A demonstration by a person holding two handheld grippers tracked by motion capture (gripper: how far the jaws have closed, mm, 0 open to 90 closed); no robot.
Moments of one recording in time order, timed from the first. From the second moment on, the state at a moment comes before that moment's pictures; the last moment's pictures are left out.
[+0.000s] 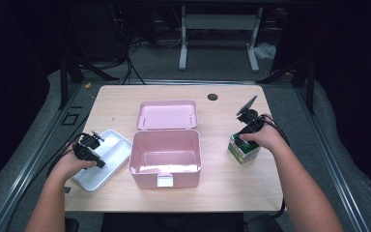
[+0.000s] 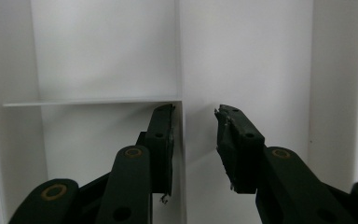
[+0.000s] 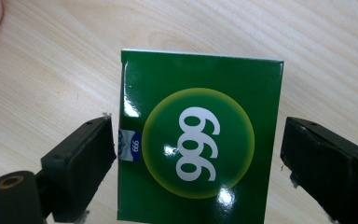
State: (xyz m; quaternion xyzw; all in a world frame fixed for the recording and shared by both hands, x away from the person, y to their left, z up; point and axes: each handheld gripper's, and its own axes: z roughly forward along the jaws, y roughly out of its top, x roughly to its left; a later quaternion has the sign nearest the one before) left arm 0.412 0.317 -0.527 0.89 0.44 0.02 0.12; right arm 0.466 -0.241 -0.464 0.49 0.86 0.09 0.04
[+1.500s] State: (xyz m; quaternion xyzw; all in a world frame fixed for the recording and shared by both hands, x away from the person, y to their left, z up) left arm 0.412 0.316 -0.527 0.89 0.43 0.02 0.11; right arm 0.464 -0.232 -0.440 0.49 0.87 0.07 0.04
